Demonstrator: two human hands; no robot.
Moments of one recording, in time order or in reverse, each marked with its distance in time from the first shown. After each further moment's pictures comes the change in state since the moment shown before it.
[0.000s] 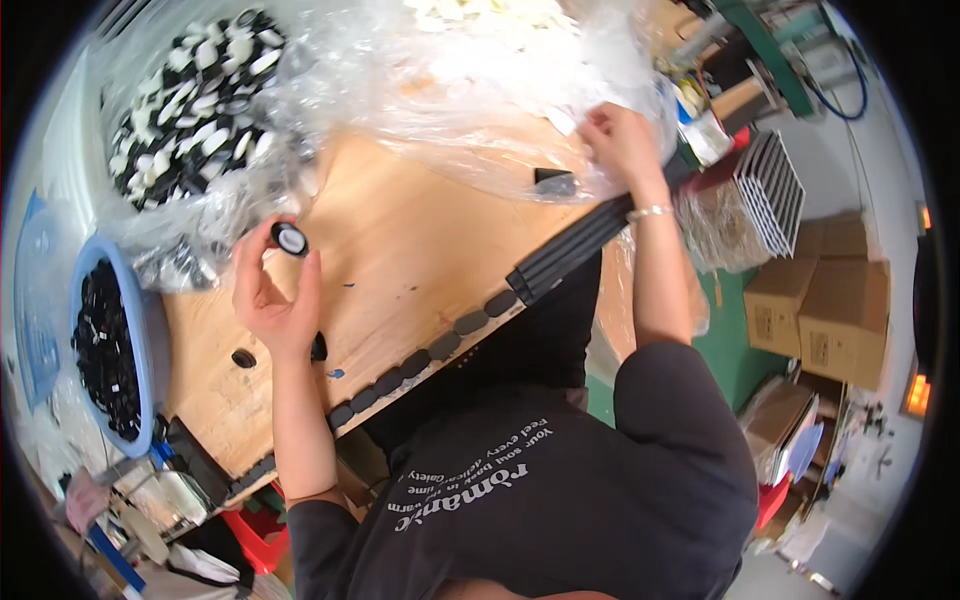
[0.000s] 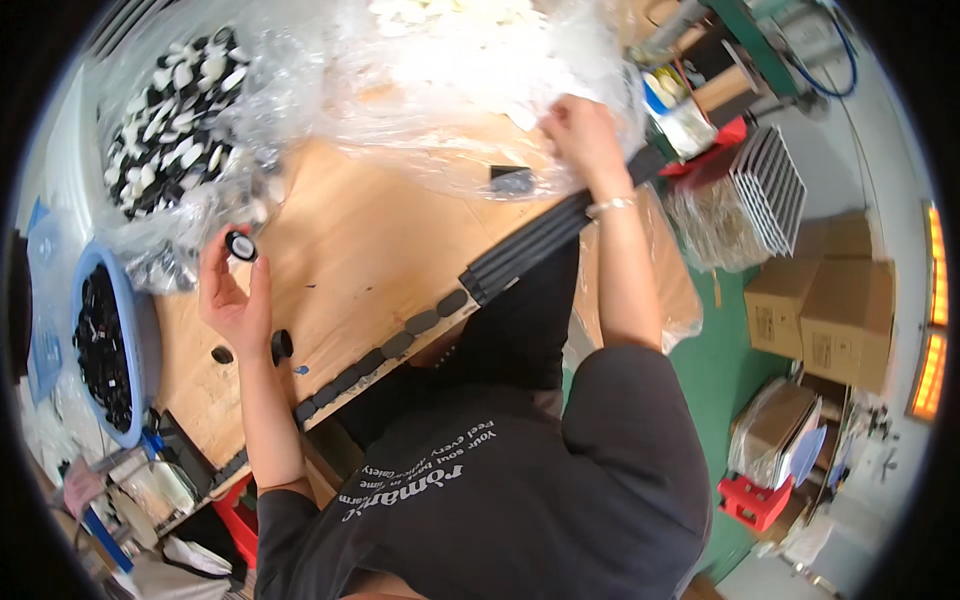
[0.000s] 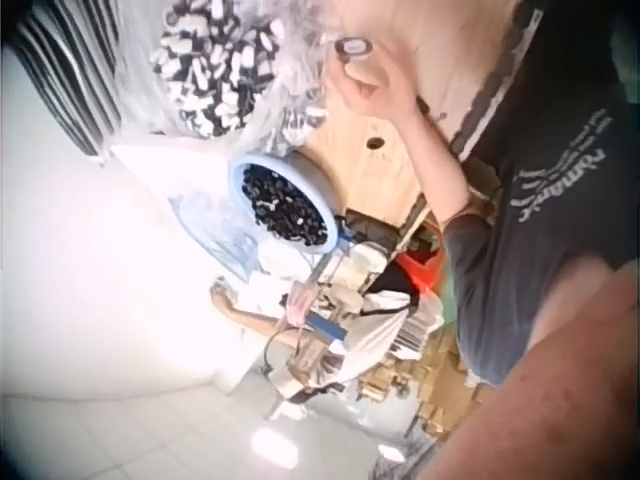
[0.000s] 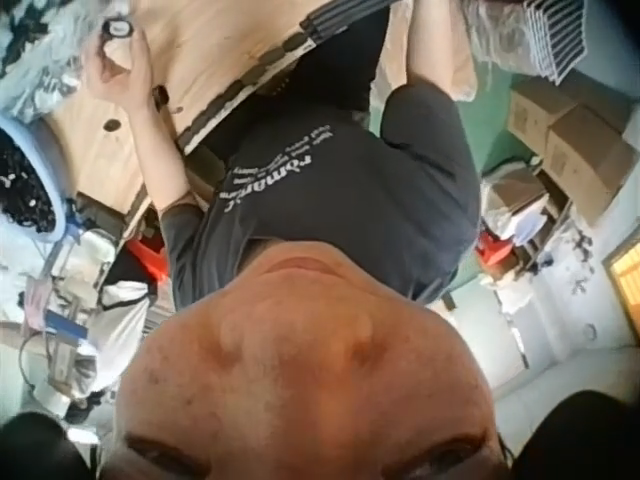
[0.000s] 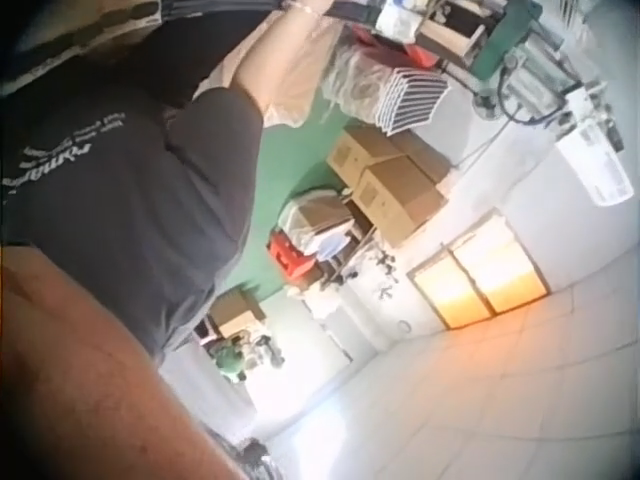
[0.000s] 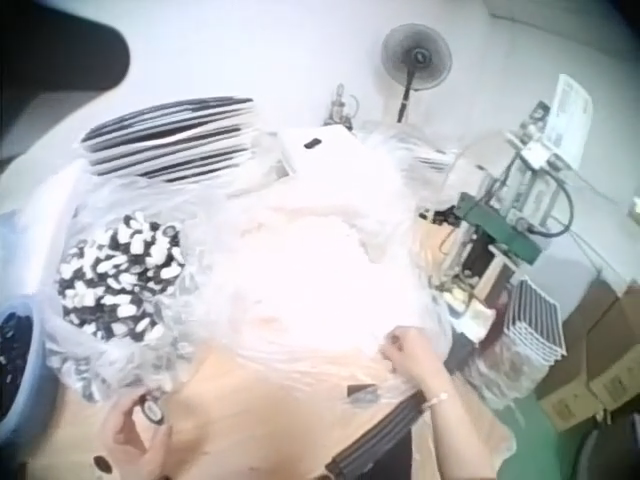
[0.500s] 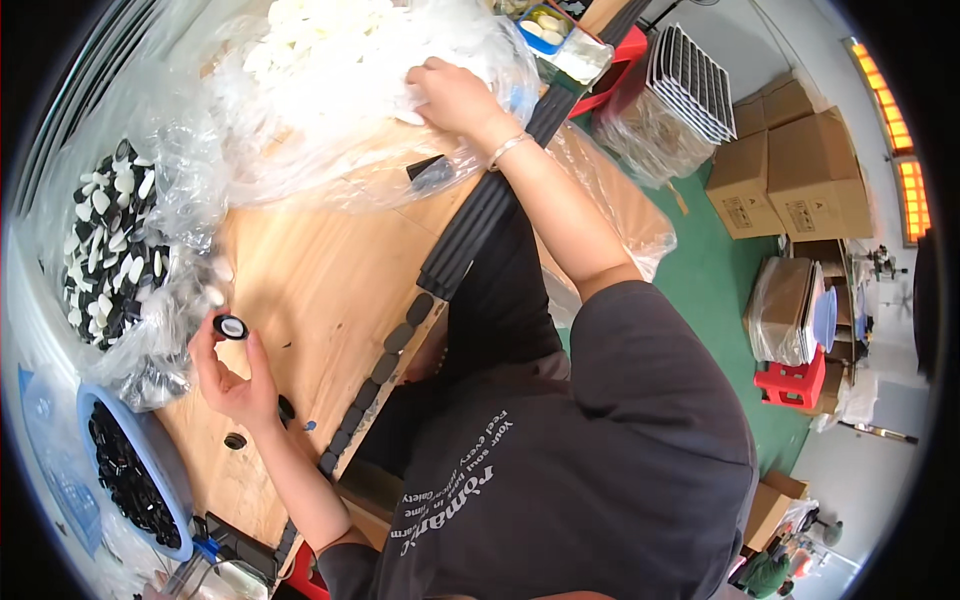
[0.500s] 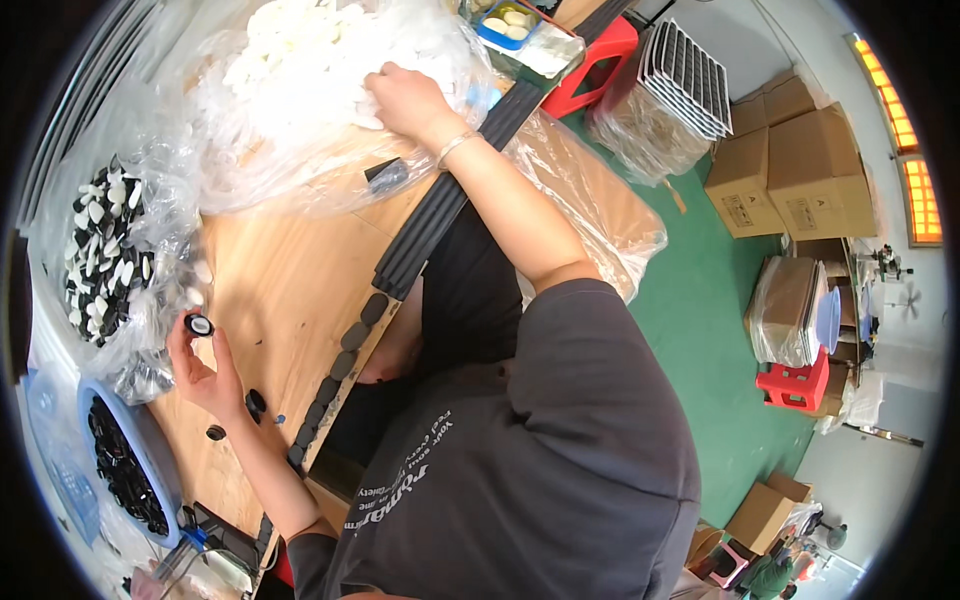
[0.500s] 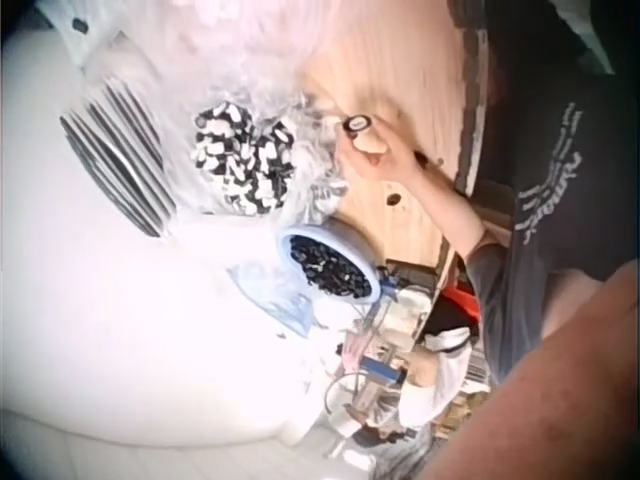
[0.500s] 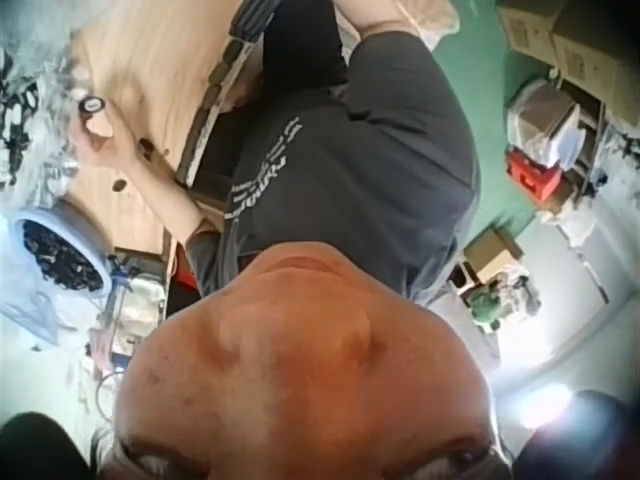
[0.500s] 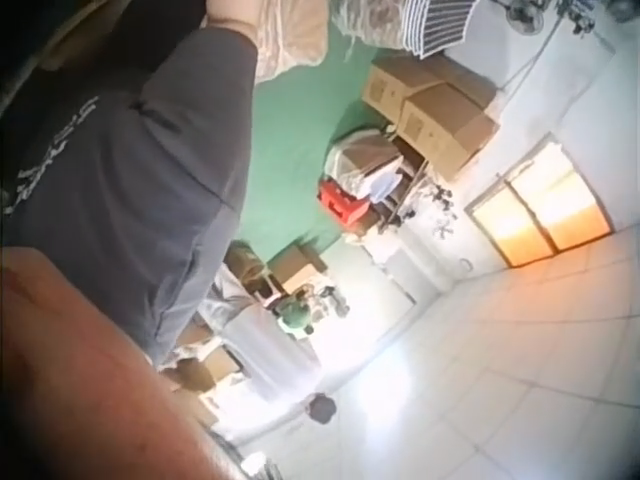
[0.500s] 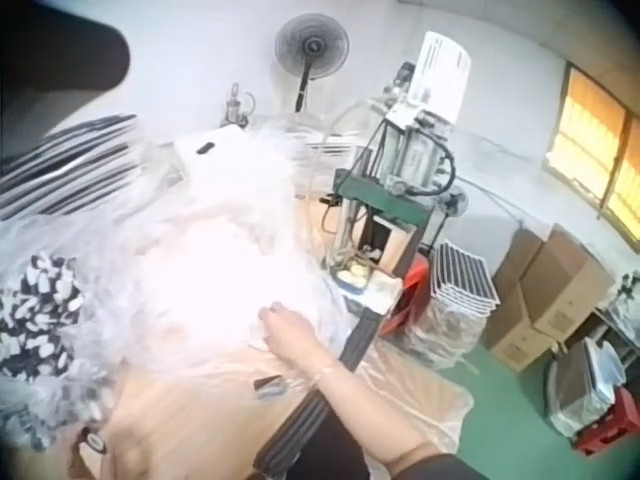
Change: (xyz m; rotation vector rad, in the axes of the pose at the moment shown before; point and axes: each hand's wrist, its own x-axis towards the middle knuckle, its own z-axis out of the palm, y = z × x) left_hand -0.008 0.004 0.003 0.062 -0.150 0.071; right_hand 0.015 -0.012 0.031 -0.175 0.193 -0.314
